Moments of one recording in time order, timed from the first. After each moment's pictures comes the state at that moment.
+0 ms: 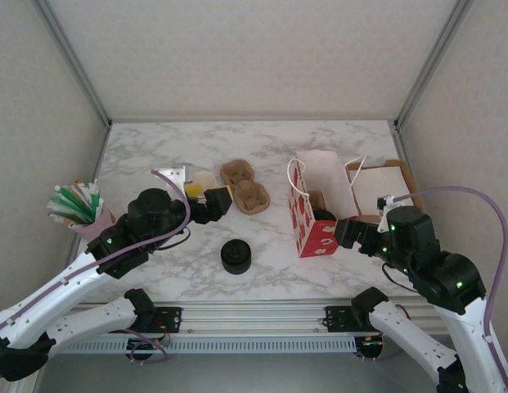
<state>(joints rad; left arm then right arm) -0.81 0.82 0.93 -0.38 -0.21 -0.64 0.55 0.62 1.18 -1.28 0.10 0.59</state>
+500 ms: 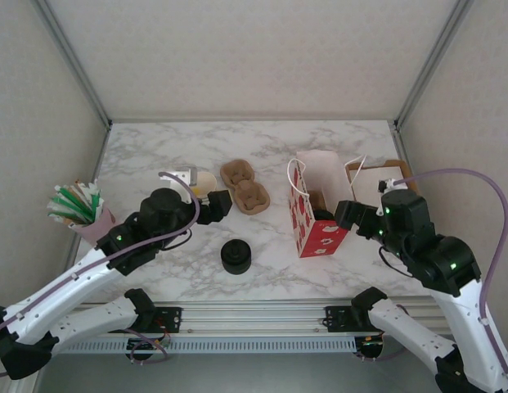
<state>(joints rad) -0.77 0.88 0.91 -0.40 -0.25 -0.61 0.55 0.75 1.29 -1.23 0.23 0.59</state>
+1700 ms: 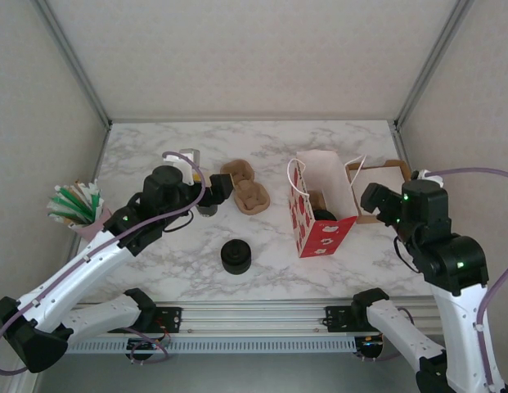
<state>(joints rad) -0.63 1.00 1.00 -0.39 -0.11 -0.55 0.31 0.78 1.37 -1.26 0.34 0.57</state>
